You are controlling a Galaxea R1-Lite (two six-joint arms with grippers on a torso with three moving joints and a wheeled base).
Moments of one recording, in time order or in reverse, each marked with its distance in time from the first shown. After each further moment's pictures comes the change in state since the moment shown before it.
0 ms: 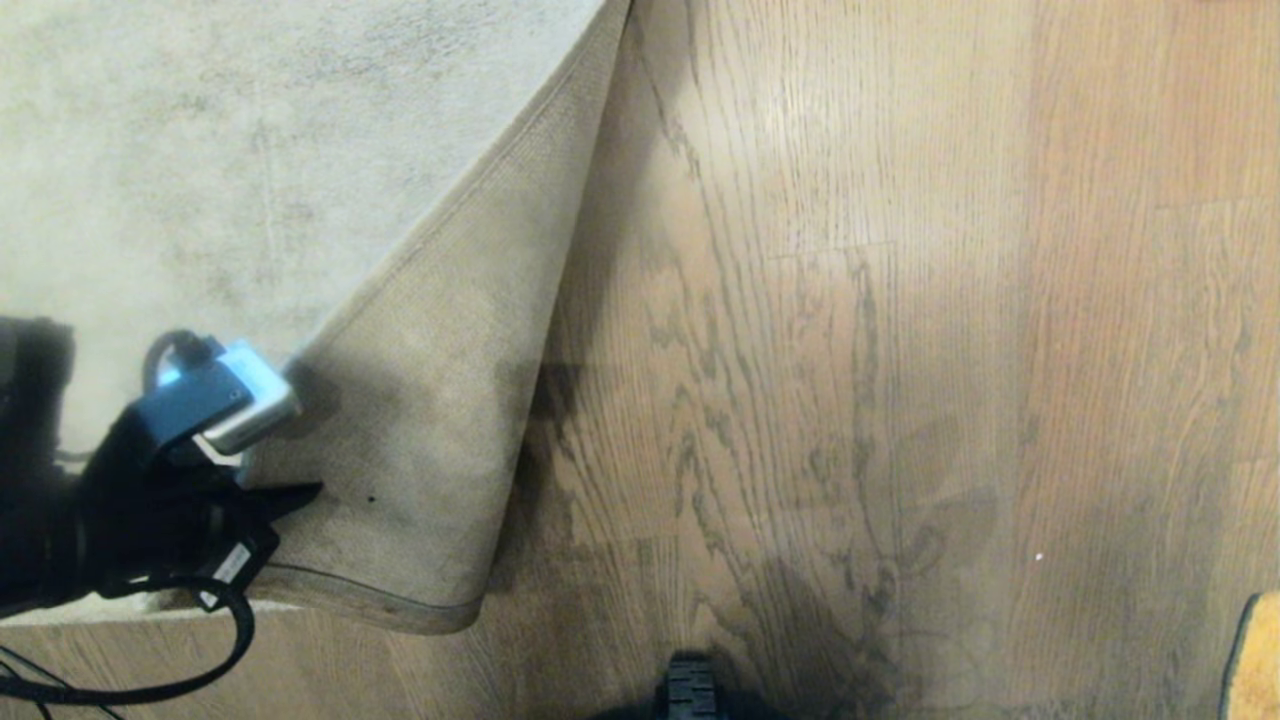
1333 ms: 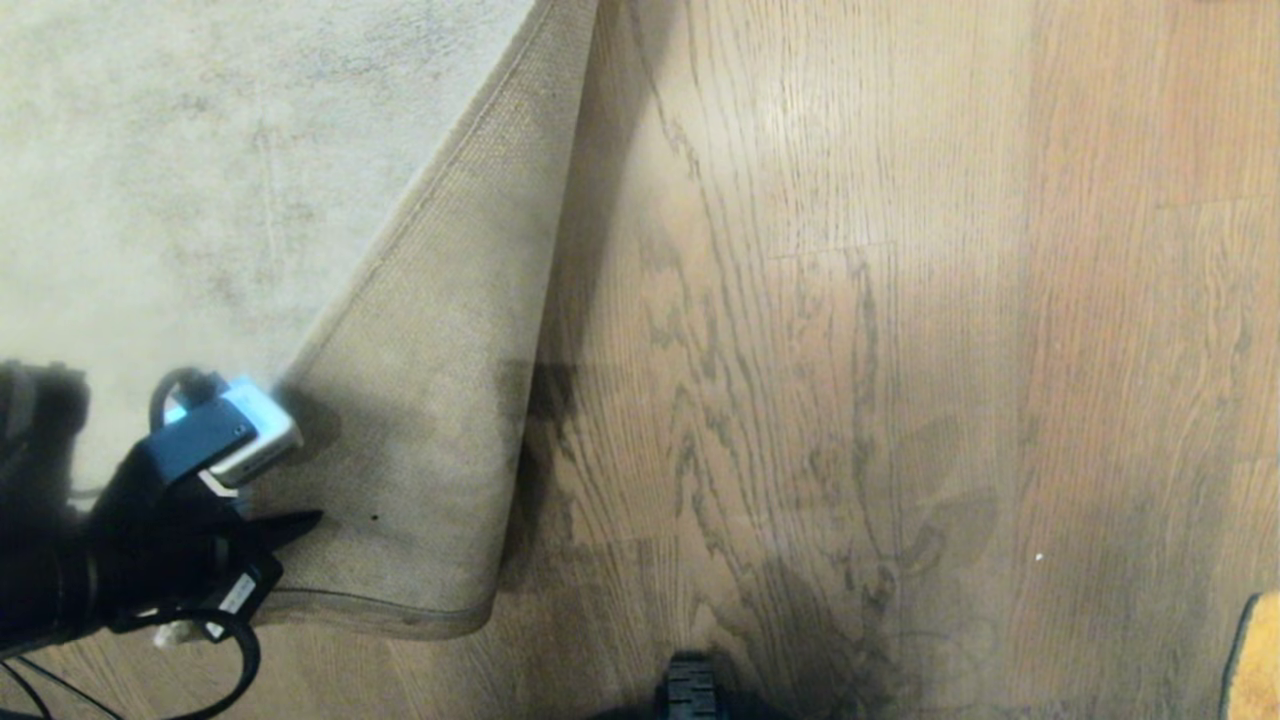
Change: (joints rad) left arm 0.017 0.000 0.098 -0.073 -0.001 -0.020; right arm 0.000 0.002 0.000 0.000 0.000 0.000
